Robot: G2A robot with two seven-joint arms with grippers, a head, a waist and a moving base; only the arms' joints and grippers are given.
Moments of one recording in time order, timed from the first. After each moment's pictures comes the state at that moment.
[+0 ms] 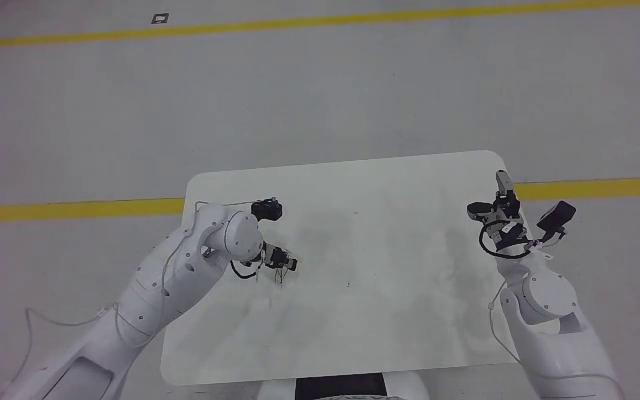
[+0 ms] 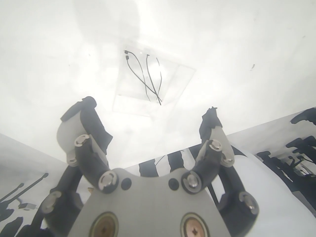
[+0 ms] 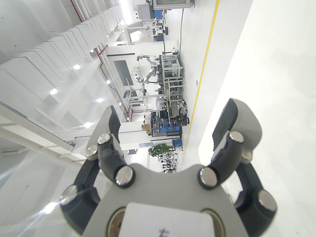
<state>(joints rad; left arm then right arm) 0.94 -0.99 -0.76 -1.60 0.64 0.34 -1.39 -1.73 -1.15 1.60 -1.80 0.42 0.00 0.00</state>
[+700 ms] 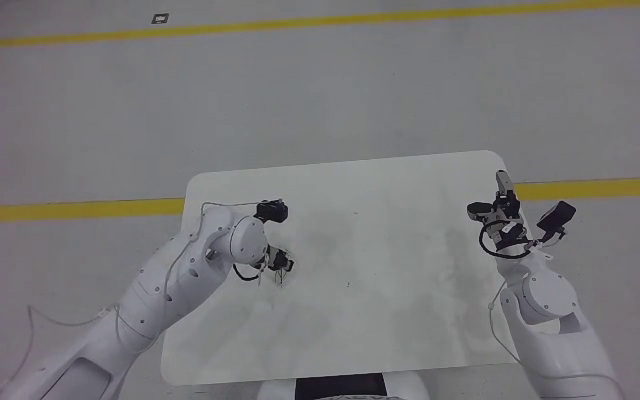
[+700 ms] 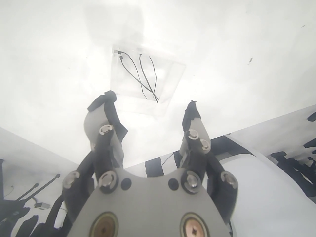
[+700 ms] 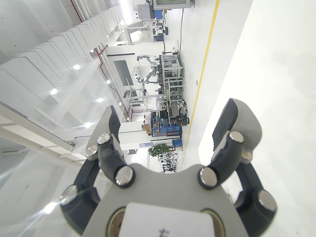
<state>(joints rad) 0.93 -0.98 -0.72 -1.65 0.68 0.34 -1.39 -1.73 -1.15 1.60 -1.80 0.42 0.00 0.00</state>
